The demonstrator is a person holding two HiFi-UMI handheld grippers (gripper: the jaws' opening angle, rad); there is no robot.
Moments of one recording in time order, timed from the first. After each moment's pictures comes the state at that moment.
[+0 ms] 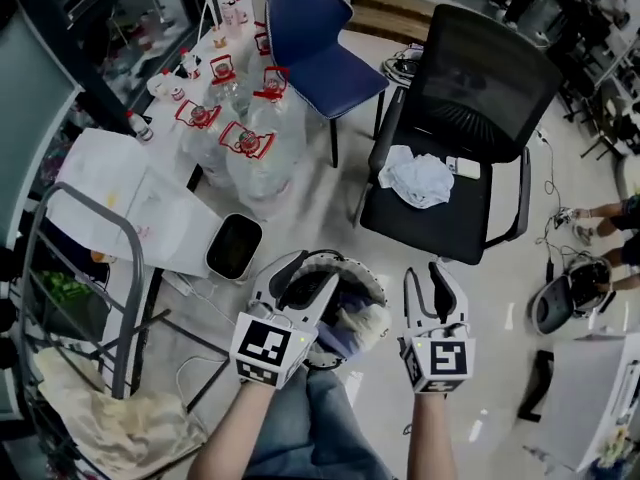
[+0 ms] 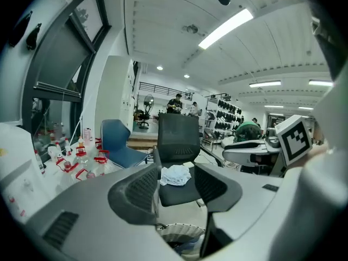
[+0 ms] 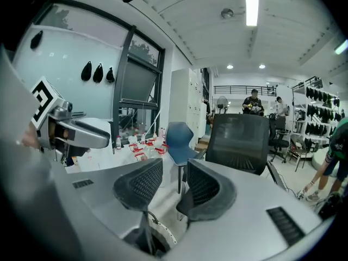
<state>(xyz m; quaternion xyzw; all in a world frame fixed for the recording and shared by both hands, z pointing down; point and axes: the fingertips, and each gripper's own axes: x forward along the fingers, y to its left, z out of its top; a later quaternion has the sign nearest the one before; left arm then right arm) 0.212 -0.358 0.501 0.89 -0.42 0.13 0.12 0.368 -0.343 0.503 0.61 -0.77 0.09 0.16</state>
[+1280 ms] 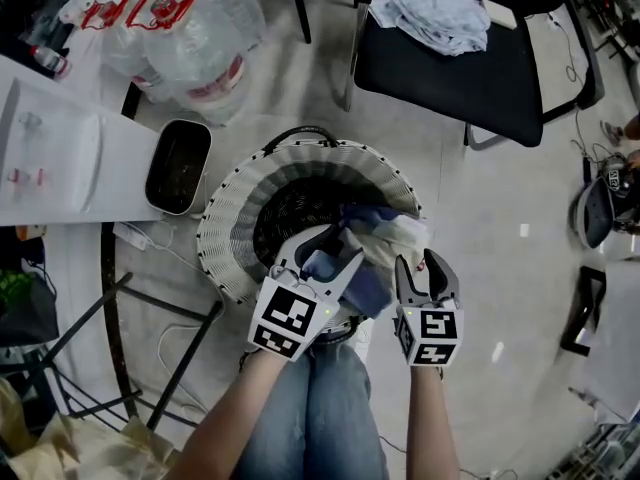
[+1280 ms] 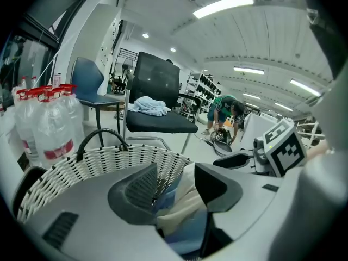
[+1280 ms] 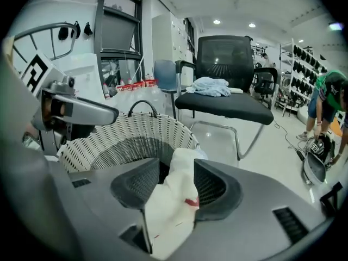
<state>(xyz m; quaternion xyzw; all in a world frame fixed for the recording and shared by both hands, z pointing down) 0.289 -0.257 0.912 0.92 -0.26 0.22 0.20 0.396 -0.207 0.960 0.63 -0.68 0.27 0.26</state>
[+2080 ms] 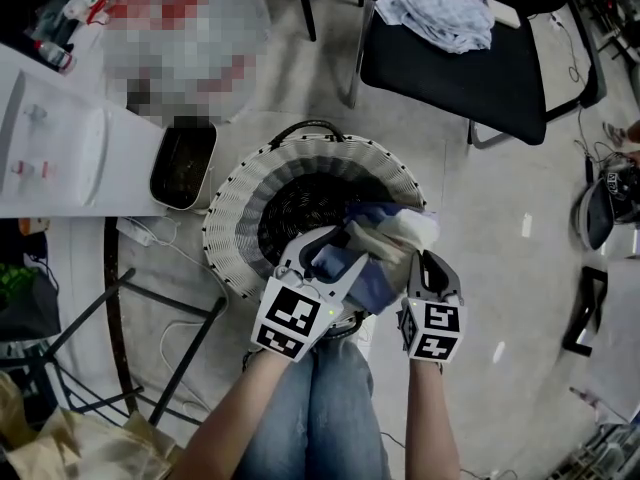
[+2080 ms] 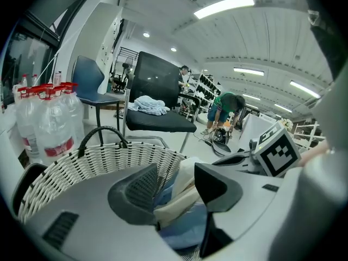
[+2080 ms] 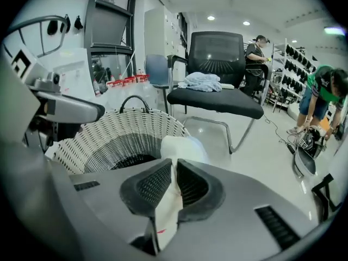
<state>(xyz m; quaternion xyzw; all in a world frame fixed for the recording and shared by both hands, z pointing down) 0.282 -0.244 0.912 0.92 -0.26 0.22 0.20 0.403 -0.197 0.967 0.65 -0.64 0.29 0.27</state>
